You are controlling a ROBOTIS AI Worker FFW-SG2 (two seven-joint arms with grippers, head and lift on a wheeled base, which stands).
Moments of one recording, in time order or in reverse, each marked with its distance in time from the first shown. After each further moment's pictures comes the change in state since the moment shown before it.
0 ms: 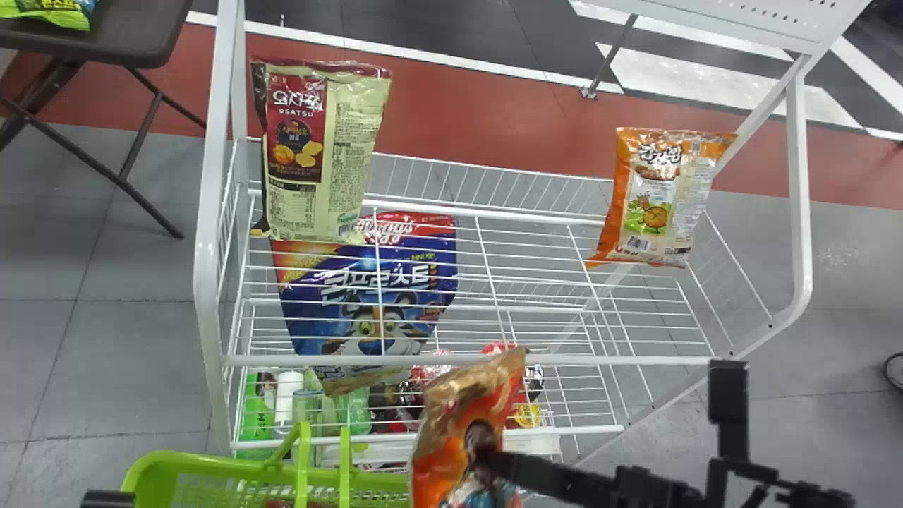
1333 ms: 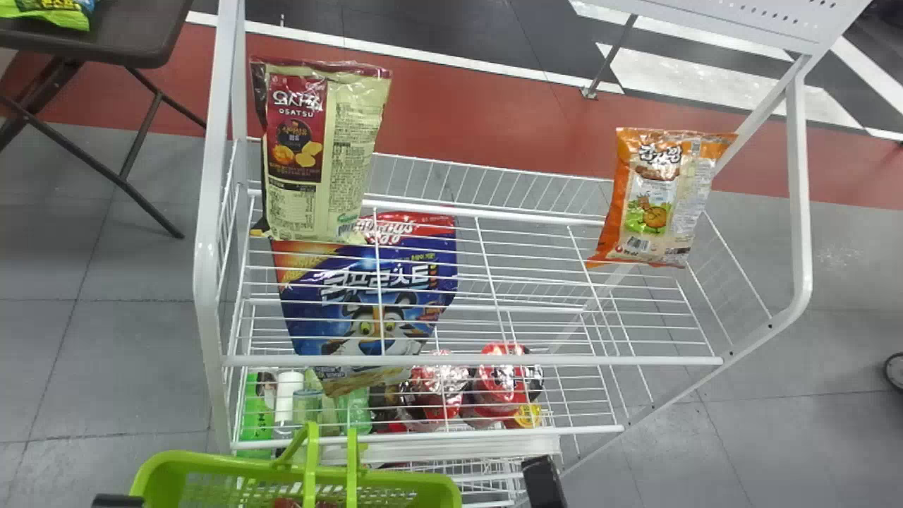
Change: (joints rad) left arm 0.014 -0.003 -0.018 0.005 -0.009 -0.030 0.000; right arm 0.031 -0.081 0.383 0.299 0.090 0.000 -0.007
